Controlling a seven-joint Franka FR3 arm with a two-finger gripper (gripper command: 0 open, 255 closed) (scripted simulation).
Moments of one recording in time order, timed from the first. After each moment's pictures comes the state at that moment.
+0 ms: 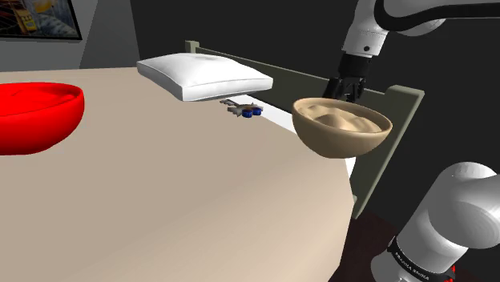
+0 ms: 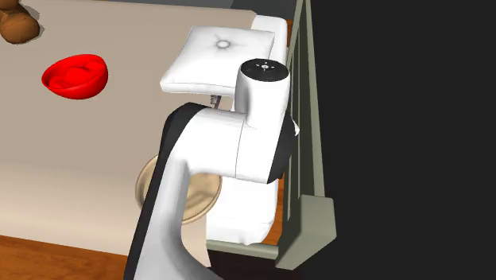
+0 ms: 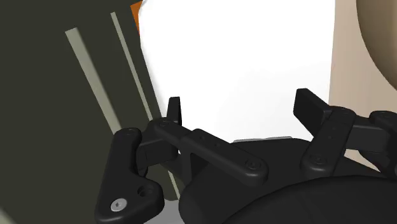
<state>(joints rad) 0.02 -0.74 -0.03 -2.38 0.02 1.67 0.12</state>
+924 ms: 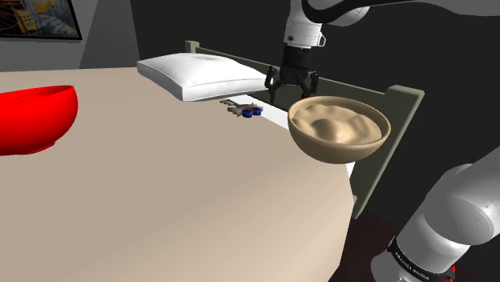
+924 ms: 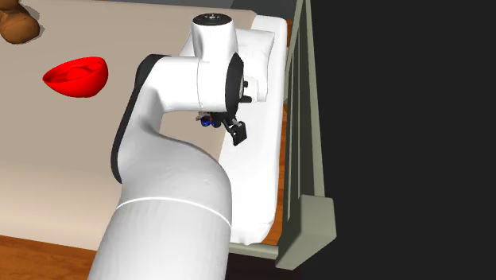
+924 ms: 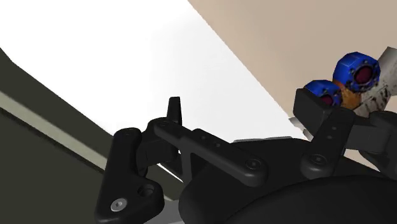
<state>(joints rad) -0.08 -0.35 0.24 -2.06 0.08 1.74 0.83</state>
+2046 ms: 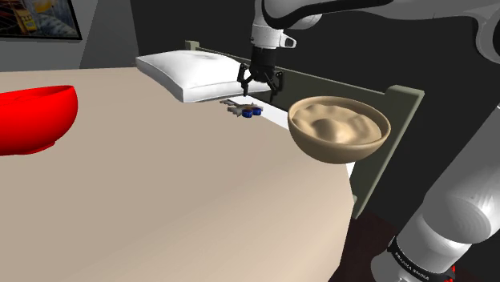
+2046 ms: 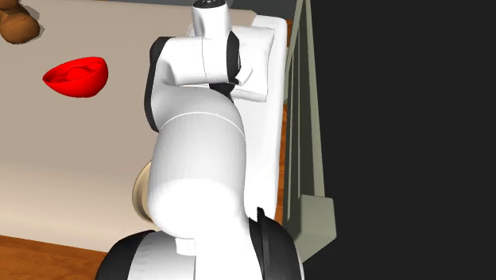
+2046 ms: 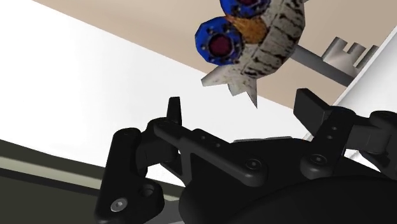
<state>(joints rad) -0.10 -0.03 0.33 -1.77 -0.02 1.79 1.30</state>
